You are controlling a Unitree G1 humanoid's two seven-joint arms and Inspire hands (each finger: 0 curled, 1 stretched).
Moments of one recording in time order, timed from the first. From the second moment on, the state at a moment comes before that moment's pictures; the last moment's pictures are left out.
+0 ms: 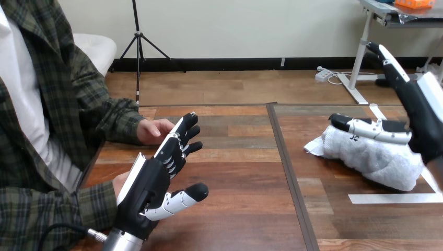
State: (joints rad) left arm -0.16 0.11 0.02 0.86 -0.22 -1.07 -0.55; right arm -0.17 -0.54 -0.17 0.22 -0.24 -0.37 0.11
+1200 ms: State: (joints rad) left arm -0.14 0.11 0.02 0.86 -0.23 -1.07 -0.55; right arm -0.58 -0.64 0.10 0.87 -0.54 -0.18 0.23
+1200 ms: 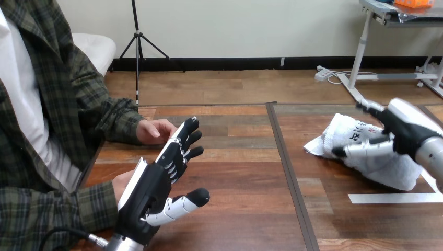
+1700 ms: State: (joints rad) left arm -0.11 0.11 0.02 0.86 -0.22 -1.07 -0.55; right arm -0.73 -0.64 0.18 1.08 -0.59 -0.17 0.22
